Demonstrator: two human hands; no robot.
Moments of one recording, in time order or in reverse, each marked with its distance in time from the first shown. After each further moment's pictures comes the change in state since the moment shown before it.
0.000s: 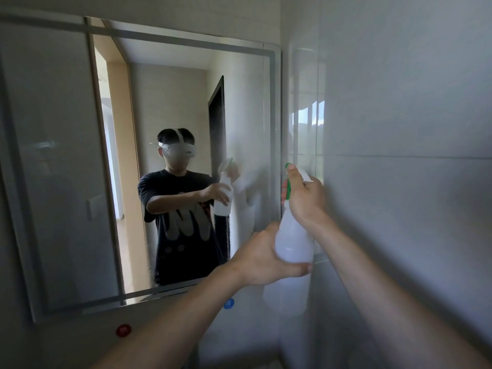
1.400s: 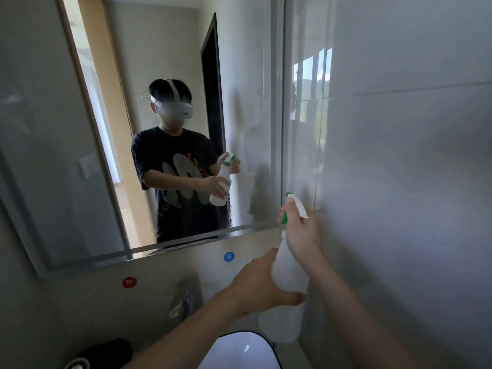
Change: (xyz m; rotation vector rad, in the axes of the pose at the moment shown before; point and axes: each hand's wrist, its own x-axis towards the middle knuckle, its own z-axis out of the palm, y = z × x) left_hand -0.060 -0.085 0.089 0.030 -0.175 -0.217; right_hand -0.099 0.122 -0.003 -0.138 0.053 0.199
